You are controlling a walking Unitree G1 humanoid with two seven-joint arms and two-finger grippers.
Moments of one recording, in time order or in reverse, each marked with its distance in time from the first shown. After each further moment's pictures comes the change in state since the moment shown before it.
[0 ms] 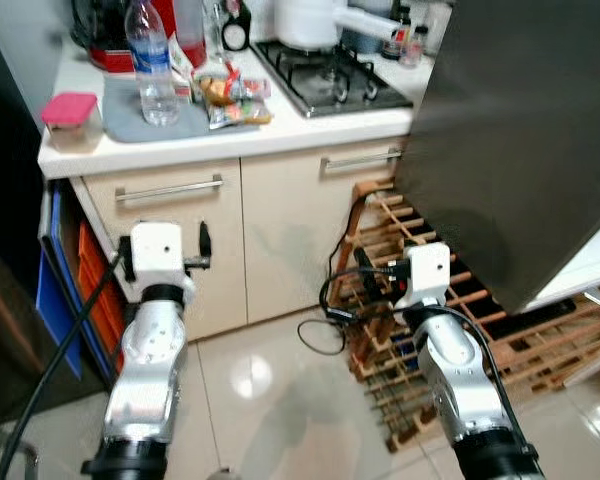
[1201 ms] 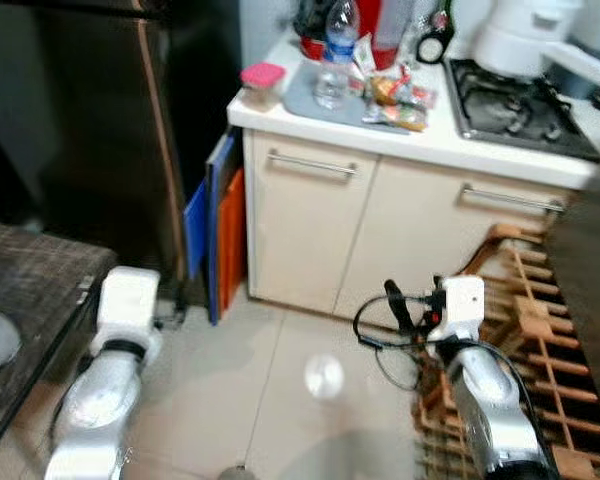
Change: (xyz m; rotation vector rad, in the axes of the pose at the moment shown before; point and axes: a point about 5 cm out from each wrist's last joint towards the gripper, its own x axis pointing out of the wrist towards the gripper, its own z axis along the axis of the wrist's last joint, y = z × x) left arm -0.041 0.030 -0.004 0.113 0.087 -0.120; right arm -0.028 -0.032 -0.025 0.055 0.101 -0.049
